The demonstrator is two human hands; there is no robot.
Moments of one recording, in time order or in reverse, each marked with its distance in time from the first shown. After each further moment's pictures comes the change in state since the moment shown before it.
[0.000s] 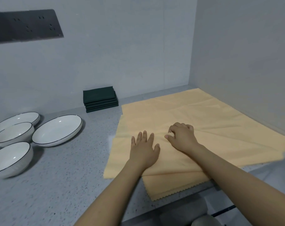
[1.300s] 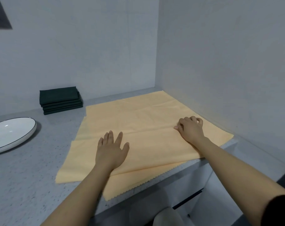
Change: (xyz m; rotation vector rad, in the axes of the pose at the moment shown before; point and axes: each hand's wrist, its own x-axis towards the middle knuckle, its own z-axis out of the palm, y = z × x) left_hand 0.008 0.024 0.017 0.111 0.034 -0.050; right_hand -0.032 0.153 -0.074 -0.277 0.052 0.208
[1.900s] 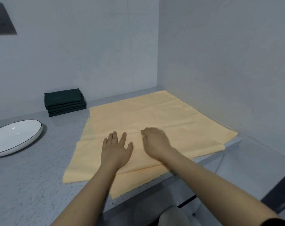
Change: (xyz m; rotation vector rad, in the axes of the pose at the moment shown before) left_hand 0.000 0.000 -0.001 -0.002 -0.011 -0.007; right_hand -0.045 -0.146 -0.012 0.214 -0.177 -0.200
